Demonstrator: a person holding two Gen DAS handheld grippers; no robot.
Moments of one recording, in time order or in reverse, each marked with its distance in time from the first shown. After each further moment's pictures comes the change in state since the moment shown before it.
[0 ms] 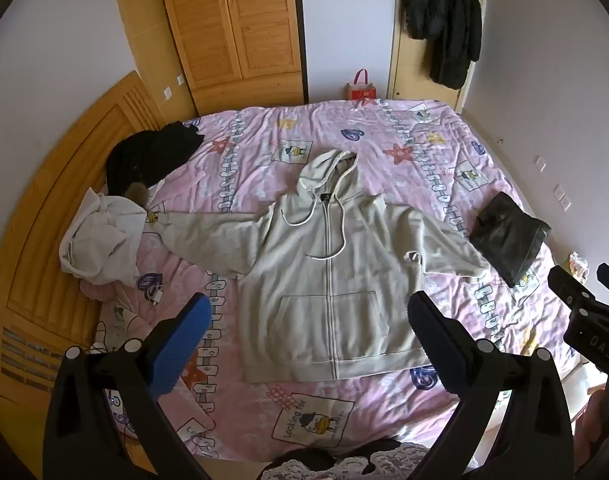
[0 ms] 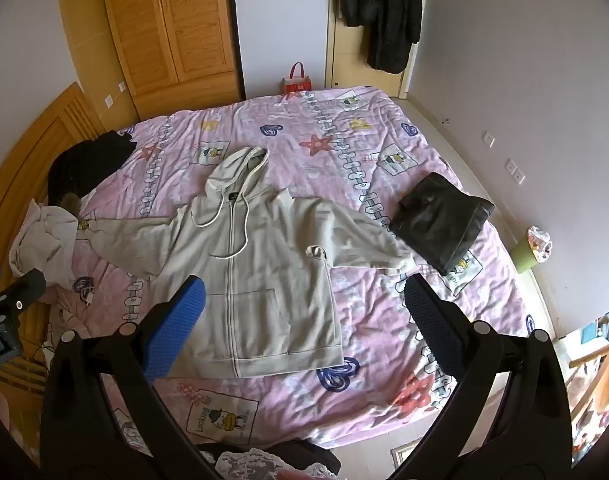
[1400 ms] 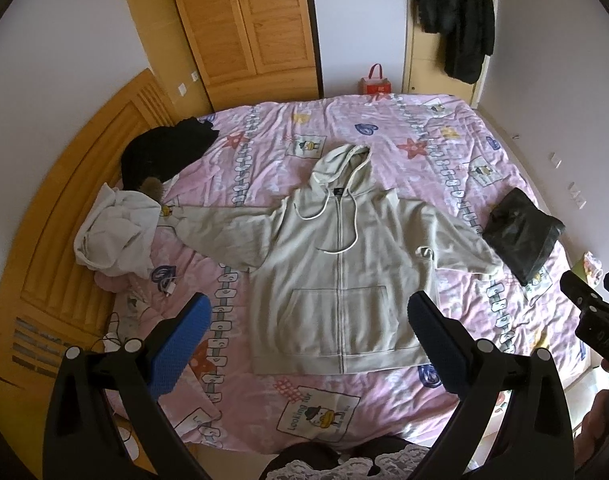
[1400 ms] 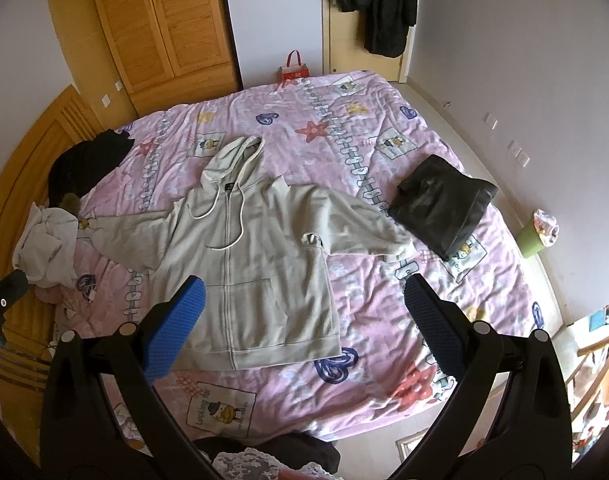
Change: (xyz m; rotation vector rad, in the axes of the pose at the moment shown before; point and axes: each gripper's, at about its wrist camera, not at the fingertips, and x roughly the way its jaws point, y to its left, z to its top) left arm -0.005 -0.015 -0.011 -0.003 0.023 0.072; right arm 0.019 -0.036 -0.015 0.035 0.035 0.035
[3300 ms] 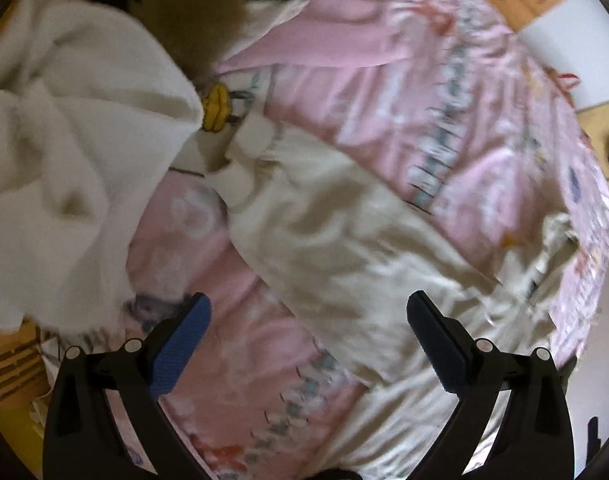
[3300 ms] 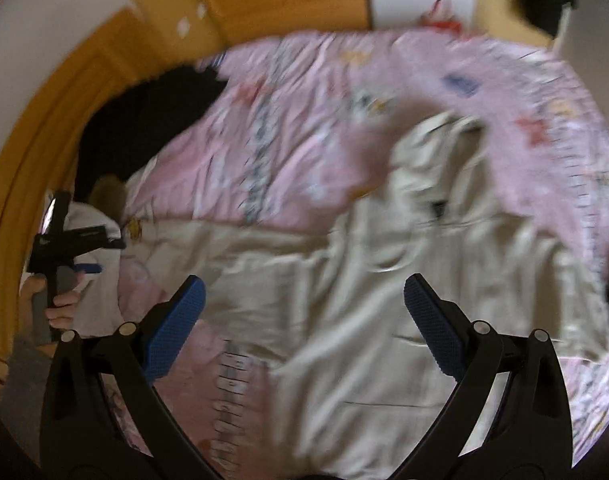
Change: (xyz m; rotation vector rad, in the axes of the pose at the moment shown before) left arm 0.692 0.505 0.135 -0.587 0.601 -0.054; right arm 0.461 0.454 0.168 -0.158 0.269 0.329
